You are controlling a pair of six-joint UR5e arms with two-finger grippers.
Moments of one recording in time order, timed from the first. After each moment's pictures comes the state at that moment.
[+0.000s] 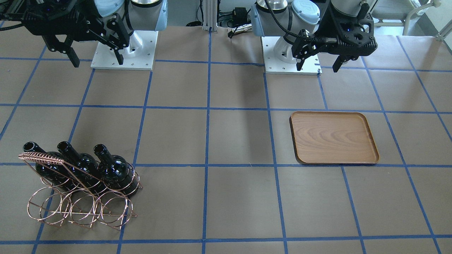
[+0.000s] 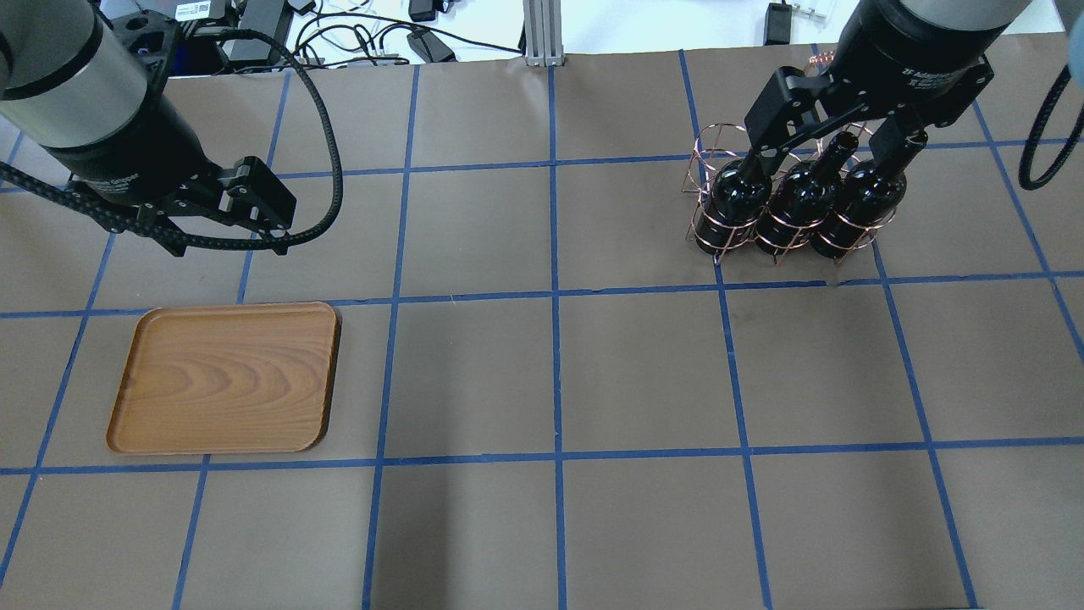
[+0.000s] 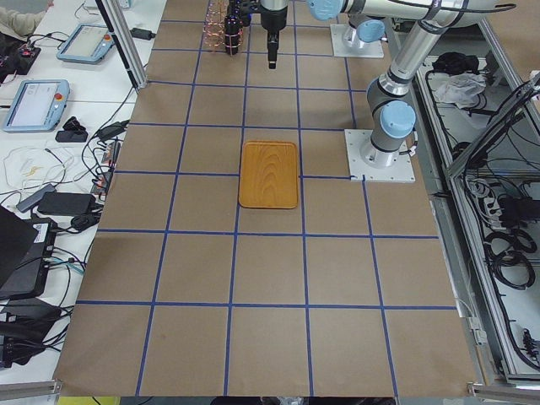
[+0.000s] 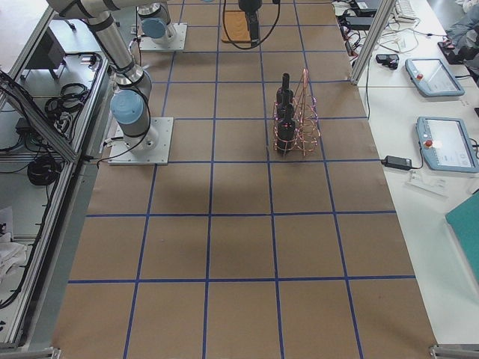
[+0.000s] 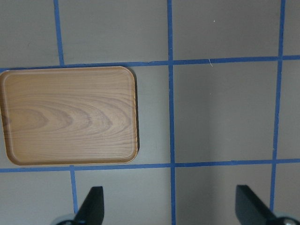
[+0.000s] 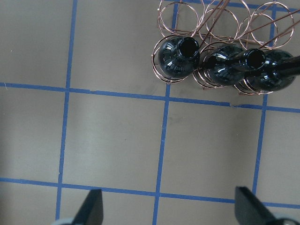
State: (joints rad) left arm -1.51 -1.43 -1.62 -1.66 1.58 0.08; right arm 1.58 -1.67 1.52 -1.53 -1.55 -0.10
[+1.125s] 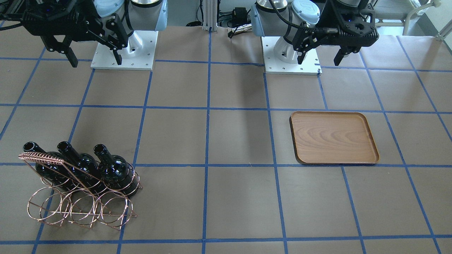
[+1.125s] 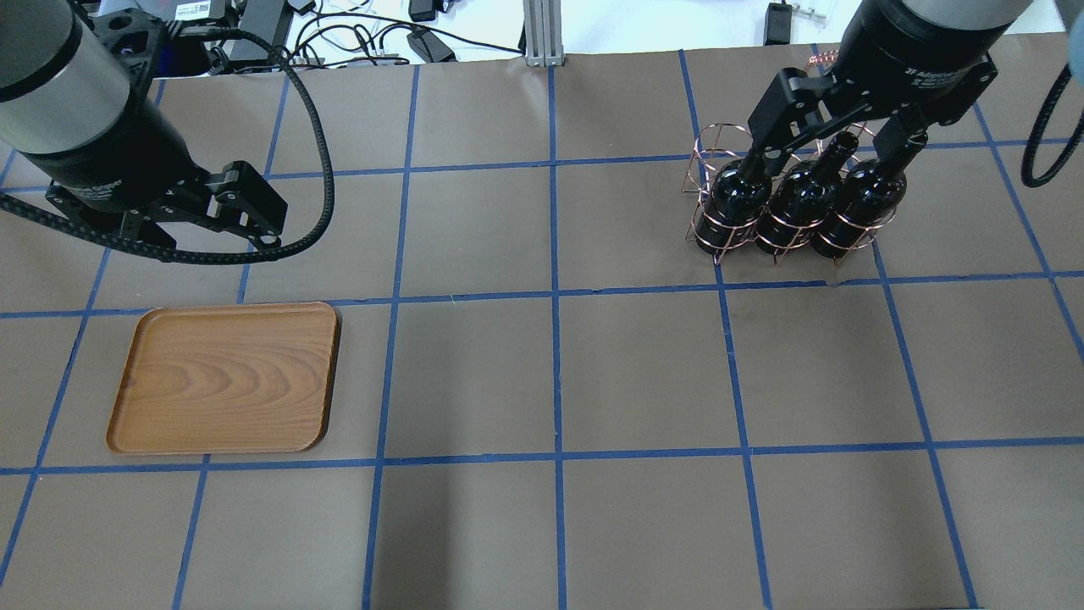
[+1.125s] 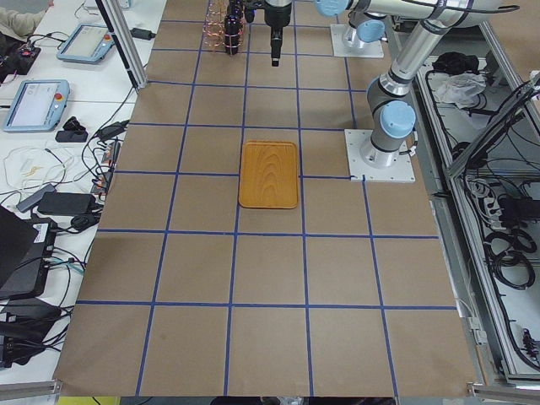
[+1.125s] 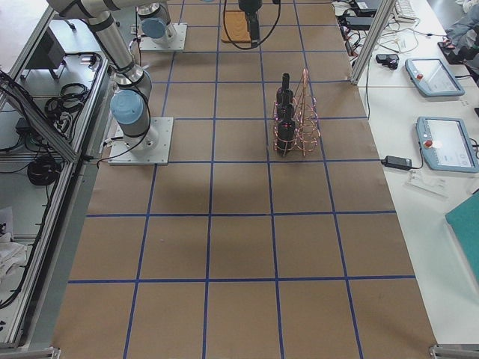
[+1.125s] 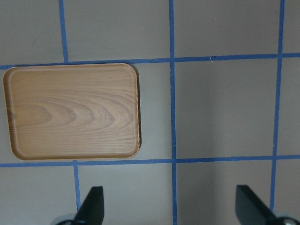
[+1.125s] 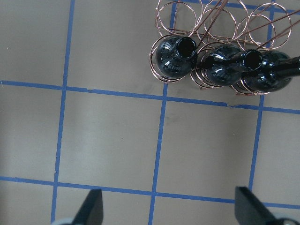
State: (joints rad) left arm -1.51 -1.41 -1.62 -1.68 1.59 0.08; right arm 1.58 -1.67 1.51 -1.53 -1.56 -0.10
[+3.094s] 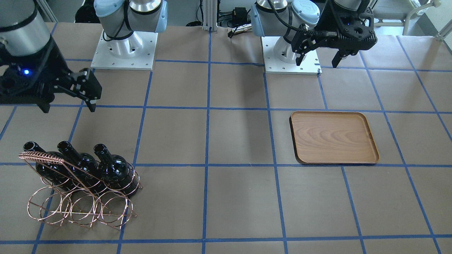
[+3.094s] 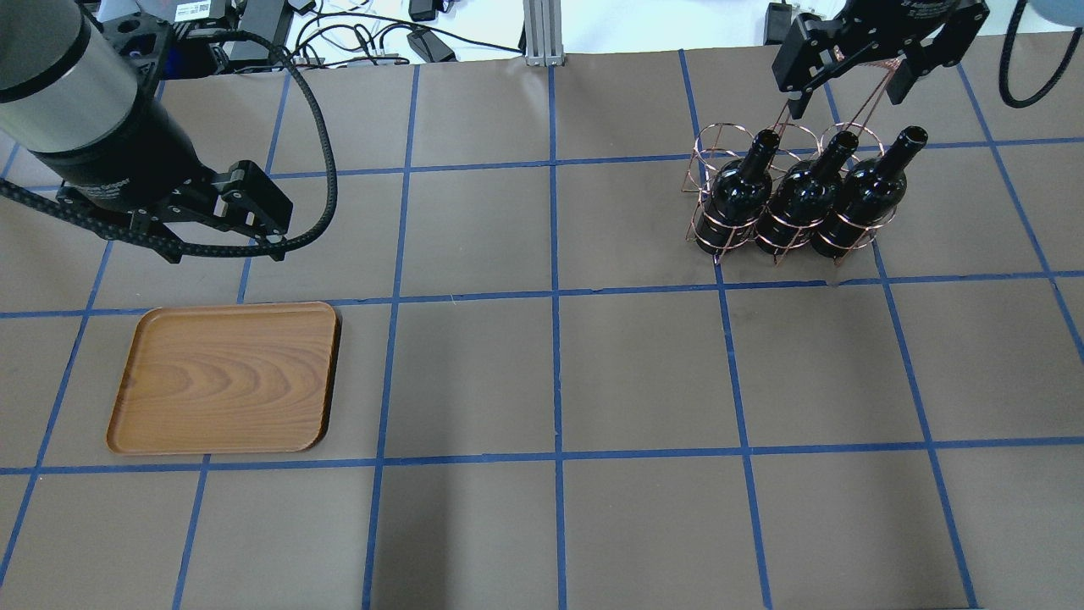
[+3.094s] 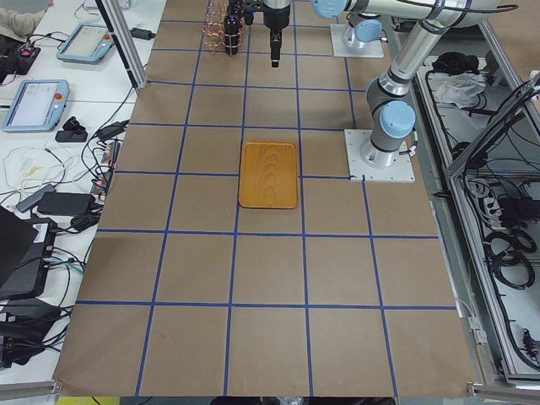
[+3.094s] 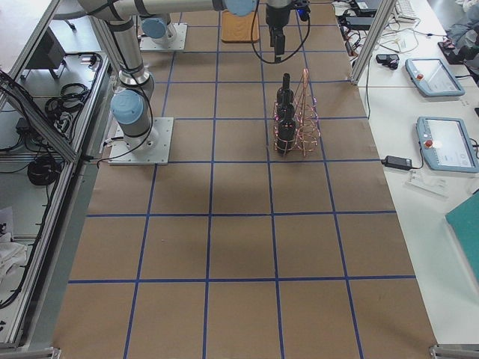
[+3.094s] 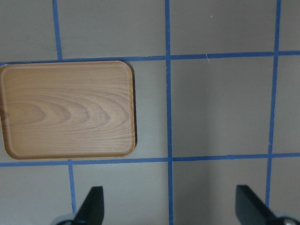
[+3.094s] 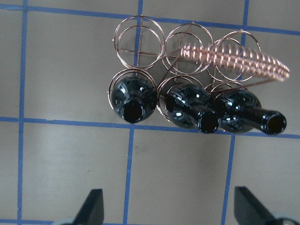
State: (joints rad) left arm -1.51 -1.42 -1.62 -1.68 1.57 0.08; right arm 1.51 -1.41 1.36 -1.57 -1.62 -0.14
